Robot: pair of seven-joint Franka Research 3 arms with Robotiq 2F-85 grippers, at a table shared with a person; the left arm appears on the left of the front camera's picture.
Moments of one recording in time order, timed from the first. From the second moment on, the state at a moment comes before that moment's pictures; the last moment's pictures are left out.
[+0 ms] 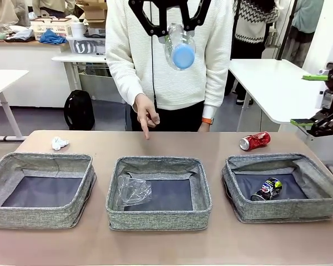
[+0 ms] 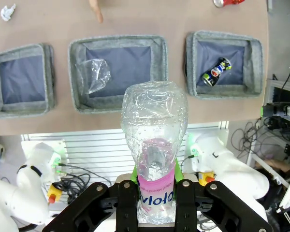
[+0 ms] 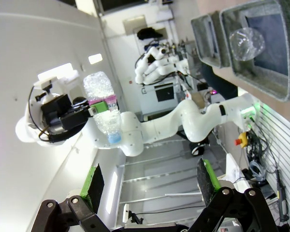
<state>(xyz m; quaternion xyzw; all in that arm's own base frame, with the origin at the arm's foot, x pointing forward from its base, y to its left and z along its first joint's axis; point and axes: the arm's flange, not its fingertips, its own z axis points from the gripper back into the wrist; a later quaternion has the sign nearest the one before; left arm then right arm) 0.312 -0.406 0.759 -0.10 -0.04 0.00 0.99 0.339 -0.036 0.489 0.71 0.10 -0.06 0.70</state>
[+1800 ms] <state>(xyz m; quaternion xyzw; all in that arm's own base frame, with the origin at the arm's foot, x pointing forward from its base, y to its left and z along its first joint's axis) 0.359 -0.412 0.501 -0.08 -0.05 0.00 1.00 0.339 -0.036 0.489 0.71 0.10 -0.06 0.70</state>
